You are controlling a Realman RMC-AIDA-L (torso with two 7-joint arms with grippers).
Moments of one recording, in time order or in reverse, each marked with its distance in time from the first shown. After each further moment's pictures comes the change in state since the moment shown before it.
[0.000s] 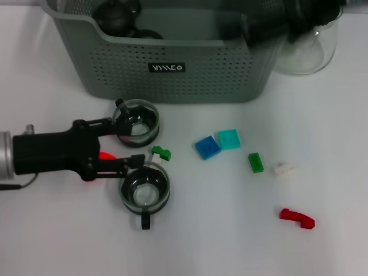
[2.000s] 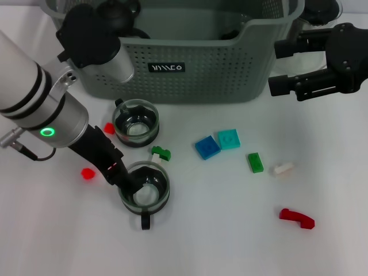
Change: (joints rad) left arm -0.073 -0.085 0.831 0.812 0.542 -0.030 -1.153; right arm -0.040 -0.027 0.193 0.319 -0.049 -0.156 -0.081
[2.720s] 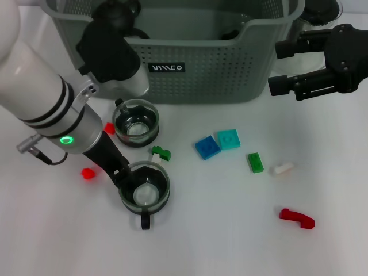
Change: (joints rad) left arm -0.008 -0.002 0.108 -0.078 0.049 -0.116 -0.051; right arm 0.005 0.000 0.000 0.009 -0.026 0.017 -0.012
